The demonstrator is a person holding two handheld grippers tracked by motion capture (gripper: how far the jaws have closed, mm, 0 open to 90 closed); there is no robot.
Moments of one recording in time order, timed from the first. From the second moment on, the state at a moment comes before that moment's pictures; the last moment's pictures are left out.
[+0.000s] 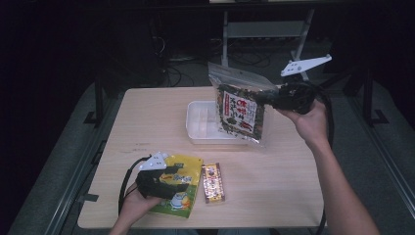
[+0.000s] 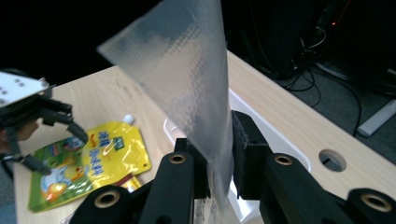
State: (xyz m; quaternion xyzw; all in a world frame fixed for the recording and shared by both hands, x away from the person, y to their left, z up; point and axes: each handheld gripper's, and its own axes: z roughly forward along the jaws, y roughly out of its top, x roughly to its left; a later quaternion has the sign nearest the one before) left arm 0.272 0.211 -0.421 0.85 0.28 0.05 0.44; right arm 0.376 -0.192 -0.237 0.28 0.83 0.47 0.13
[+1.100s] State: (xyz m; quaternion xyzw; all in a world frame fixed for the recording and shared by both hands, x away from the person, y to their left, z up) left arm 0.274 0.221 -0.423 0.84 0.30 0.05 0.45; right arm 0.452 -0.154 -0.263 0.31 0.82 0.46 0.17
